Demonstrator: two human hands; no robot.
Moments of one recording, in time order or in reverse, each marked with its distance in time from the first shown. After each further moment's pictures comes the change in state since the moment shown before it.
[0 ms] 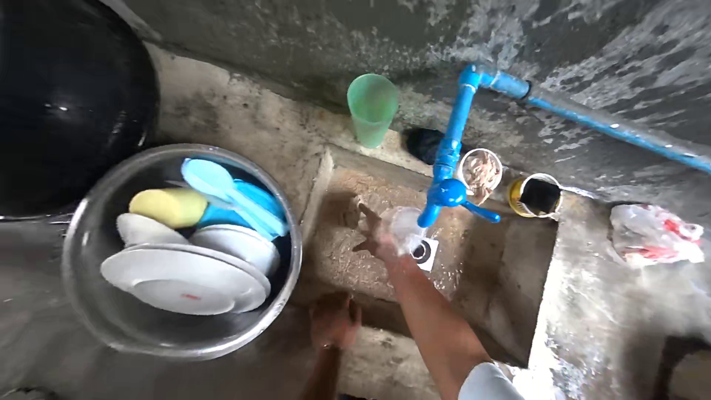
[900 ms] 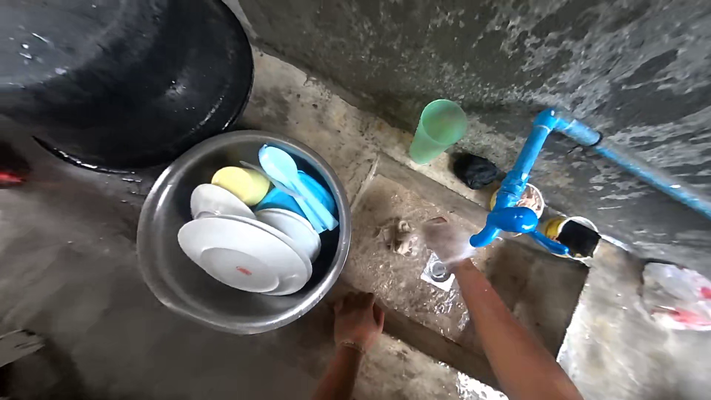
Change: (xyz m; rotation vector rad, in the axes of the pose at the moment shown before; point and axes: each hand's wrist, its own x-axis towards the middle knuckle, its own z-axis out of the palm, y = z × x) left_hand 0.006 0.002 -0.006 -0.023 -0.102 -0.027; right_hand -0.053 -0.053 -0.061 -0.722 0.157 -0.109
